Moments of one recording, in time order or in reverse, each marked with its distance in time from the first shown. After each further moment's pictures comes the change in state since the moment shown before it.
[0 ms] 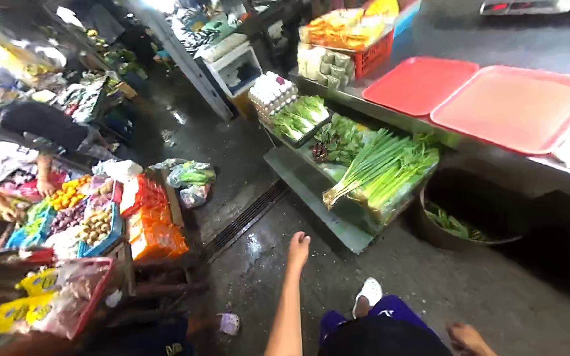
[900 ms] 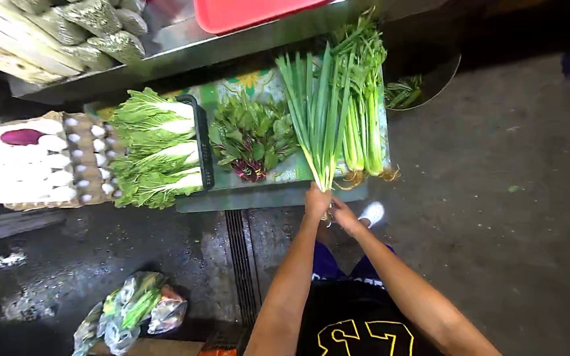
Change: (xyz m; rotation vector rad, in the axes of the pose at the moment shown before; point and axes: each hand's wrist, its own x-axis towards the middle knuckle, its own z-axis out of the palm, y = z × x) left_hand 0.366 0.106 0.164 0.886 -0.891 0.143; right_hand 0.128 -0.478 0.234 1.047 0.063 -0.072
